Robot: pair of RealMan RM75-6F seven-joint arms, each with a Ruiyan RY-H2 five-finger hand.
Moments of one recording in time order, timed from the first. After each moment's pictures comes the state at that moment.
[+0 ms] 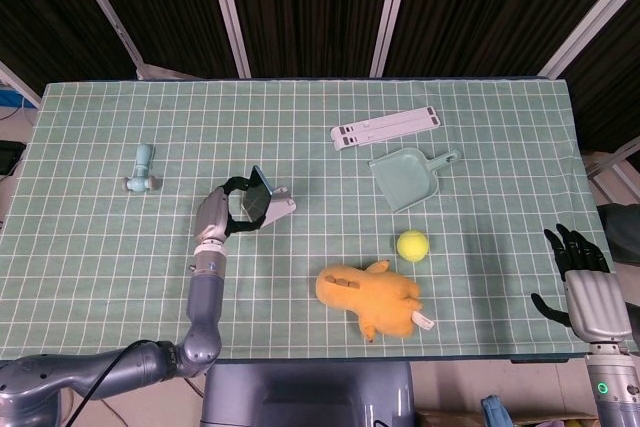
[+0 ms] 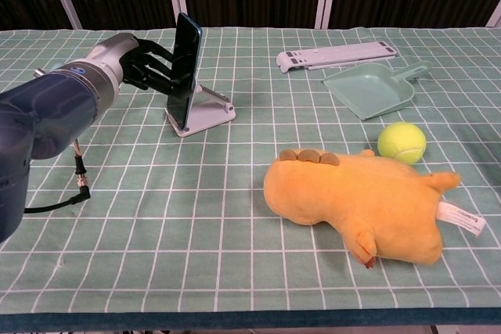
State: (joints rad) left arm -0.76 -1.91 -0.54 -1.45 0.59 1.23 0.33; right arm 0.10 -1.13 0.08 -1.65 -1.42 1.43 -0.12
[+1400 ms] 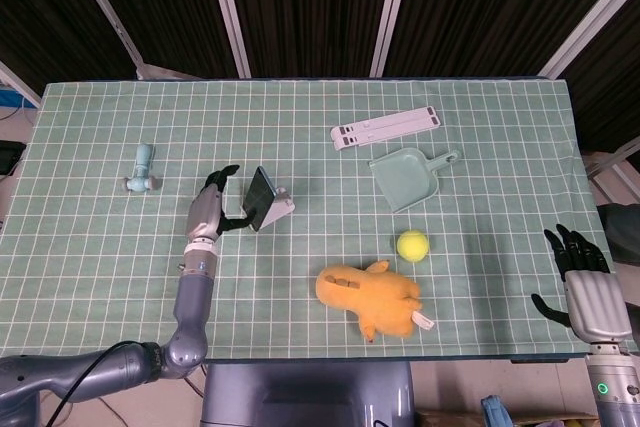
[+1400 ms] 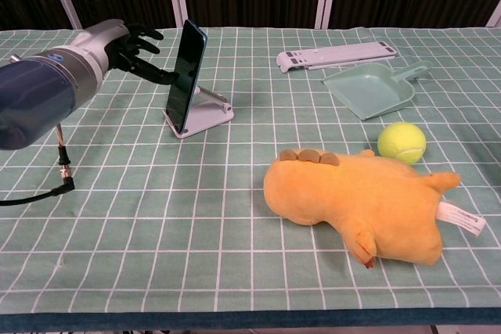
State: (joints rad) left arm -0.73 -1.81 -0.51 -1.56 0.63 1.23 0.32; right arm 0.10 -1.13 0.08 -1.65 -1.42 1.43 -0.13
